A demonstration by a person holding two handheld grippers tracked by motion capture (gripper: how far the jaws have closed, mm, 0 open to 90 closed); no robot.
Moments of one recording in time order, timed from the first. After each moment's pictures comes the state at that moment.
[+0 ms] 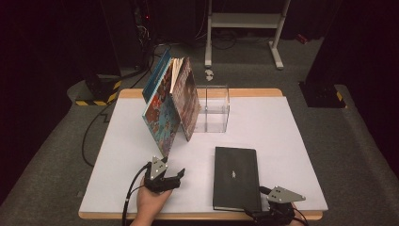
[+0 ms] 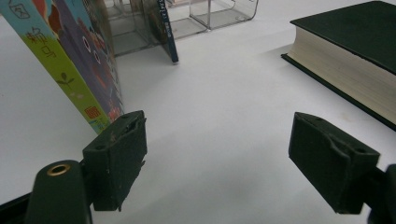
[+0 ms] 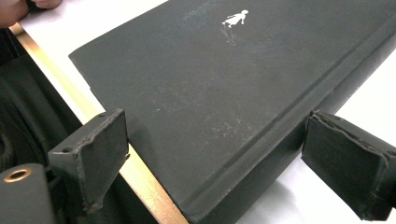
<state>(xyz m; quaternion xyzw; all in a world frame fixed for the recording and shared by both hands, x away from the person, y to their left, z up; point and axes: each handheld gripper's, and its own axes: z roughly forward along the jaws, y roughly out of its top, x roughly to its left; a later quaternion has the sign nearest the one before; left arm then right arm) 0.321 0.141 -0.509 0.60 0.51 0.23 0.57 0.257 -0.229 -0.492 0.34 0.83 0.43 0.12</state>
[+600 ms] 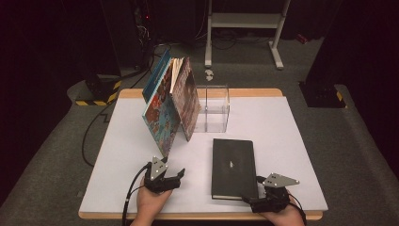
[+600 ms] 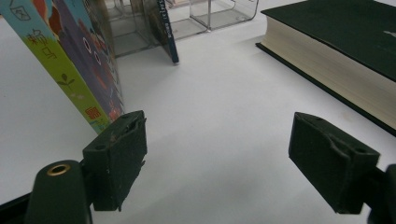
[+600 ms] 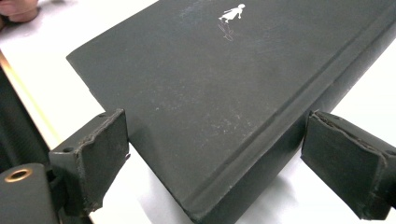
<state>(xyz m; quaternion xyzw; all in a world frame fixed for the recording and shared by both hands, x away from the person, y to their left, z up) 0.320 0.140 -0.509 0.61 0.50 0.23 0.57 0.295 -0.223 -0.491 0.36 0.83 0.42 0.11</state>
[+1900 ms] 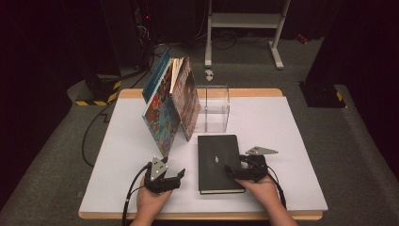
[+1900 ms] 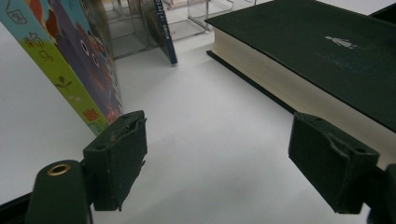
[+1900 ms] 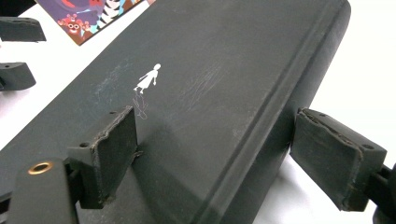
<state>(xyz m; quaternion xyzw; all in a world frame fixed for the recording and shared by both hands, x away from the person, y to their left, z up) 0.320 0.140 -0.509 0.61 0.50 0.23 0.57 0.375 -0.174 -0.490 0.44 0.78 0.43 0.08</state>
